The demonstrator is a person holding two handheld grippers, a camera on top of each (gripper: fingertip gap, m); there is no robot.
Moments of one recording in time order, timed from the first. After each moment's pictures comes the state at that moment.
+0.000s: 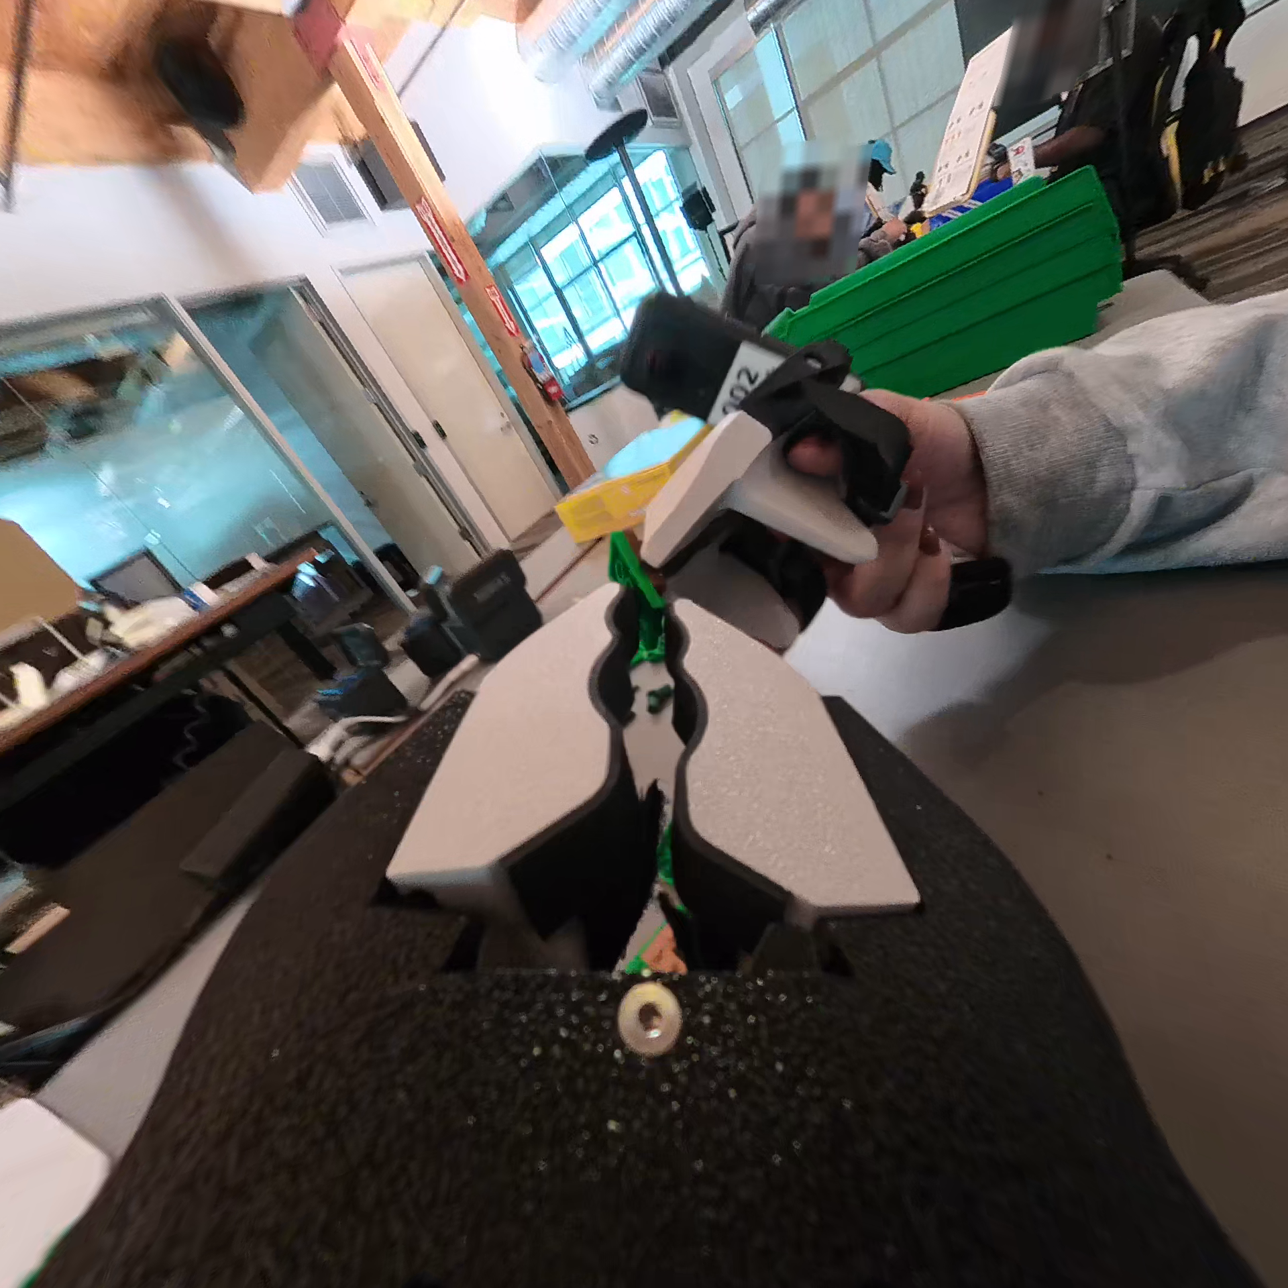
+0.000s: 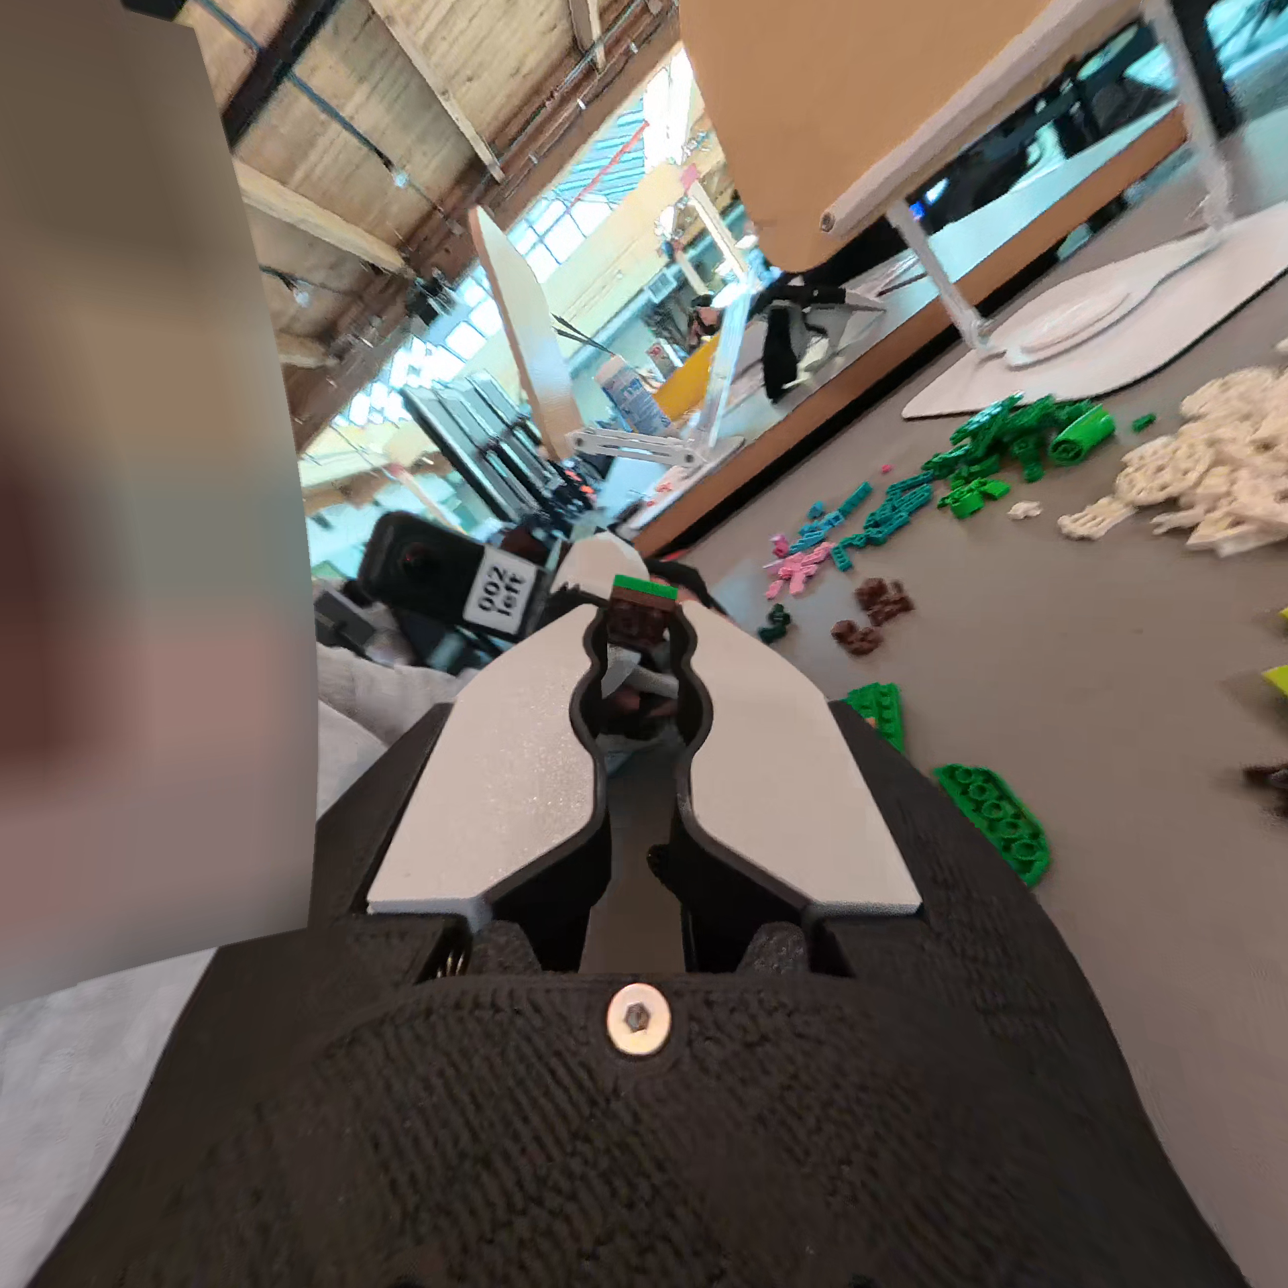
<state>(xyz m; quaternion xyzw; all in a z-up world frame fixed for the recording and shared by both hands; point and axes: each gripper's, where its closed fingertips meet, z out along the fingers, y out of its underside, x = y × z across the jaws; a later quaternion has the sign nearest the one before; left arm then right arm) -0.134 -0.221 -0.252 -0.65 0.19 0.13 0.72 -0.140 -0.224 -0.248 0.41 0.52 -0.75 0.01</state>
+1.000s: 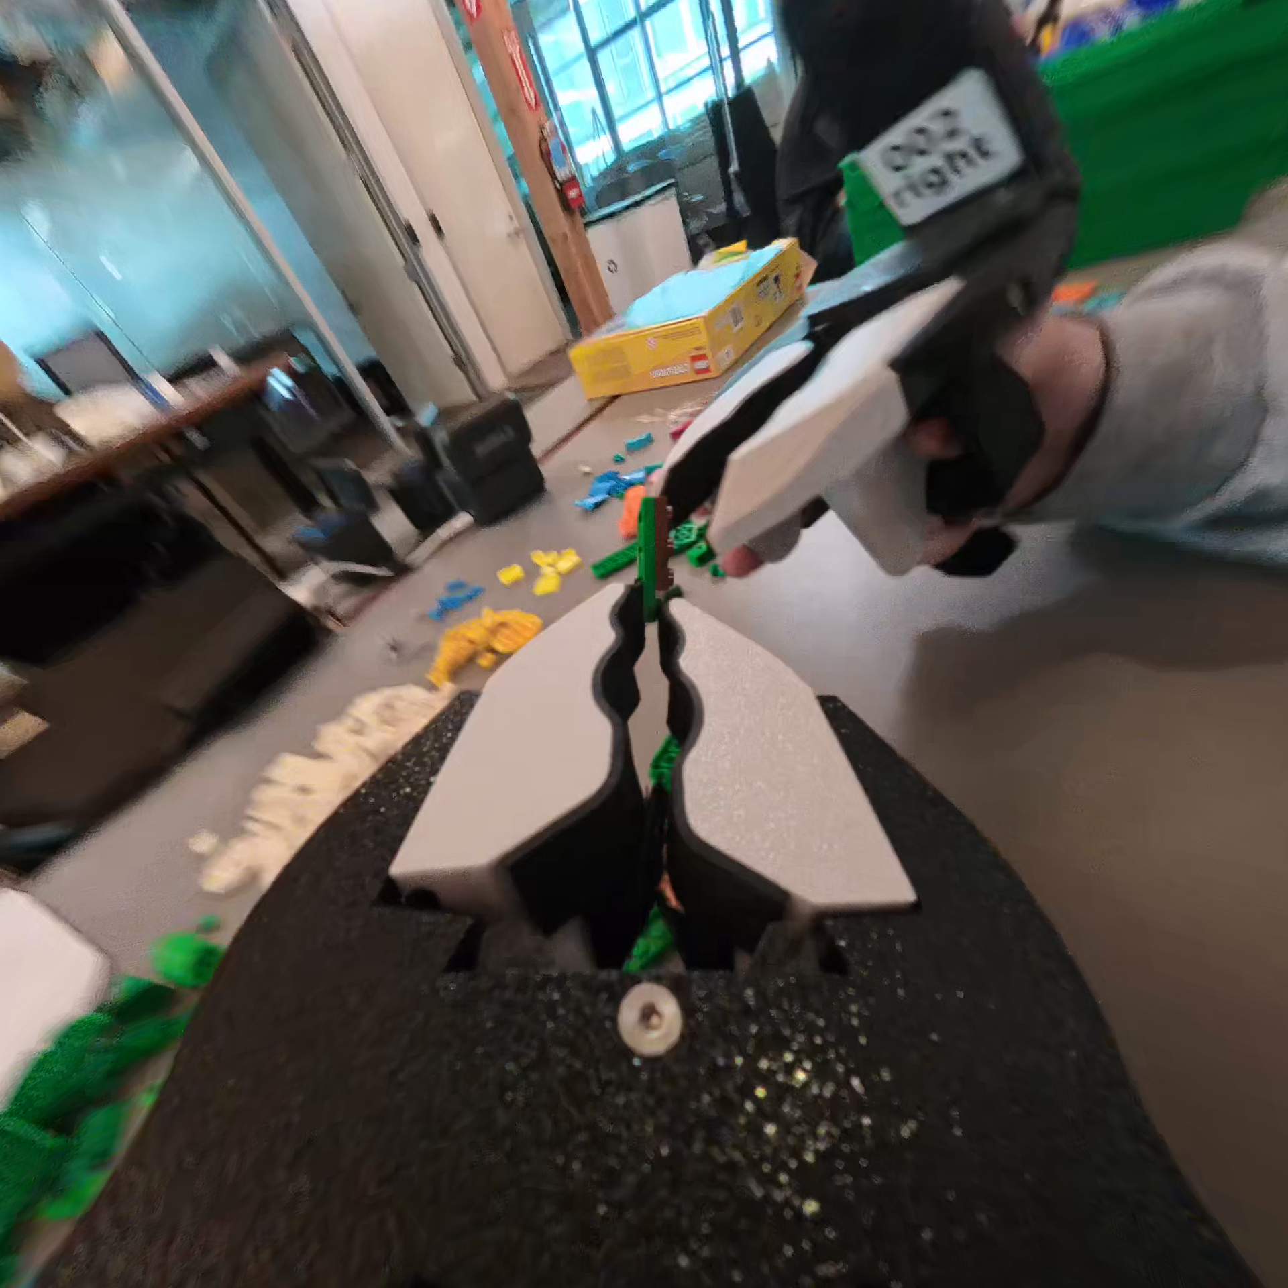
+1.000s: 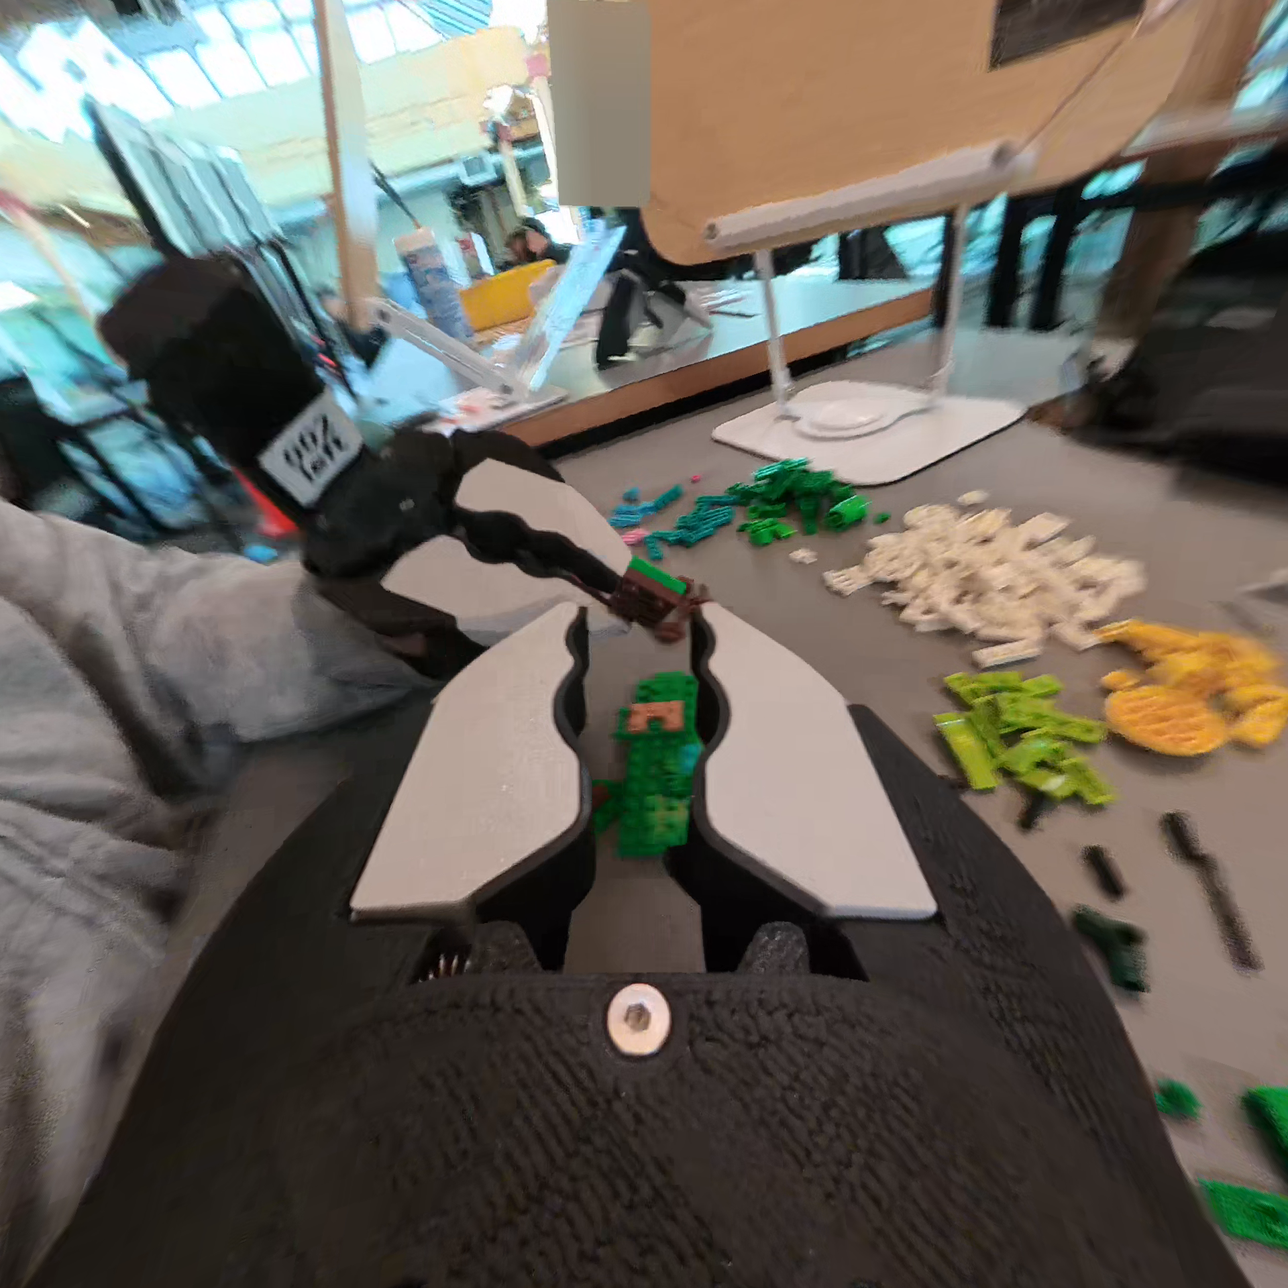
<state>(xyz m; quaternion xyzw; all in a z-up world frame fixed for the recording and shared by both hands) -0.155 -0.213 -0.273 -0.74 0.11 0.12 0.65 -0.150 -0.209 -0.263 0.38 0.63 -0.64 -0.21</state>
